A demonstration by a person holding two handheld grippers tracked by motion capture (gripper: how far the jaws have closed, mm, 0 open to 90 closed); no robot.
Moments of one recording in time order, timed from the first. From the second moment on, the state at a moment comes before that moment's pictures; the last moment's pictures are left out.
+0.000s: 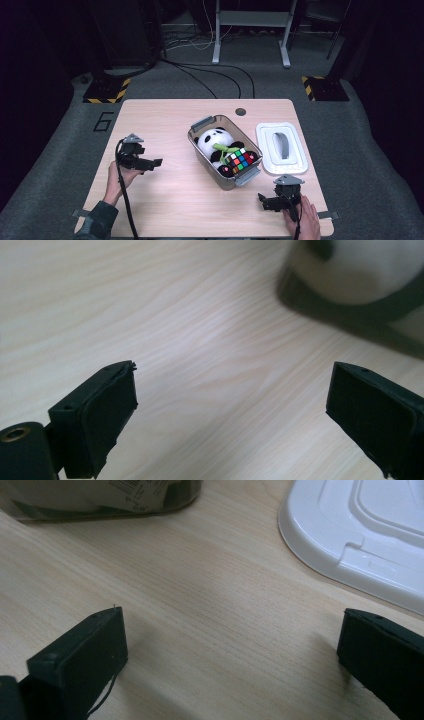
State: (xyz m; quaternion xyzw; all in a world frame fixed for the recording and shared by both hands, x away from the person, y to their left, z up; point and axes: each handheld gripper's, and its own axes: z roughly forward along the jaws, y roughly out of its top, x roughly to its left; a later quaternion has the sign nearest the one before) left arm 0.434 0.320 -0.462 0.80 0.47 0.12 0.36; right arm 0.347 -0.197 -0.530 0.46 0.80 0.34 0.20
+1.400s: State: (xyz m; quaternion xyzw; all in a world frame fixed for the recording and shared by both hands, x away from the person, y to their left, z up) left arm 0.422 0.355 -0.531 0.79 0.47 0.20 0.34; right arm 0.380 -0.222 -0.515 0.50 0.78 0.32 0.19
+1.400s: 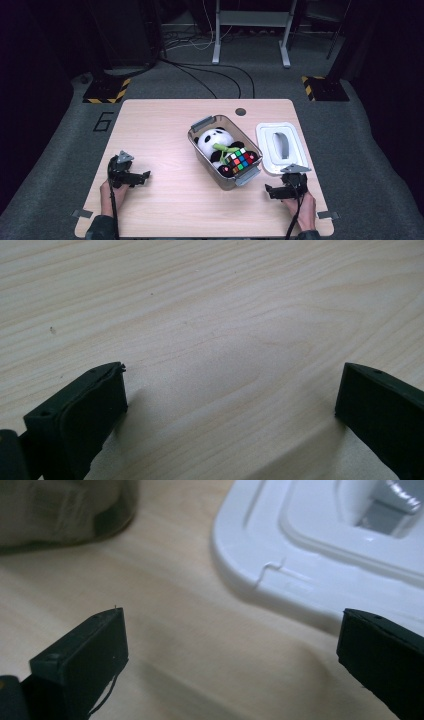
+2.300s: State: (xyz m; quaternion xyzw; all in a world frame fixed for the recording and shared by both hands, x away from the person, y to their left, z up) left arm 0.422 0.355 -0.531 0.79 0.47 0.20 0.34; right arm 0.493 -0.239 -0.481 0.57 0.72 0.32 0.21
